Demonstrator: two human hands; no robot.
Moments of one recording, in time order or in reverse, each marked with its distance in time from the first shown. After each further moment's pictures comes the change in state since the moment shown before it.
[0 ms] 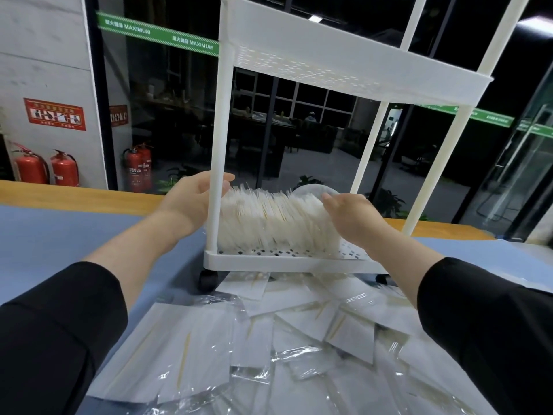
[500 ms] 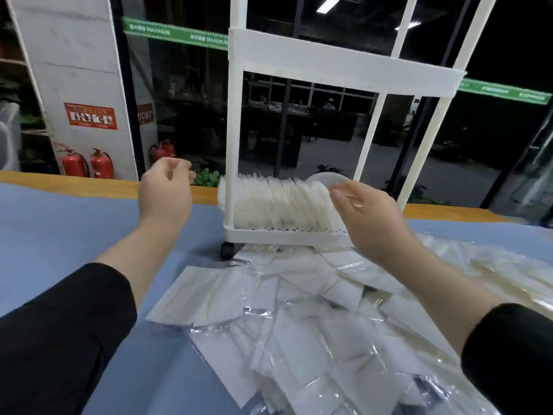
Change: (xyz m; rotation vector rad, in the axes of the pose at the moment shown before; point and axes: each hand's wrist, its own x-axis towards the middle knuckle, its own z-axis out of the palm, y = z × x) left_hand -0.068 0.025 -0.031 -0.044 0.531 -0.007; right_hand -0.112 0.009 -0.040 0.341 0.072 -0.303
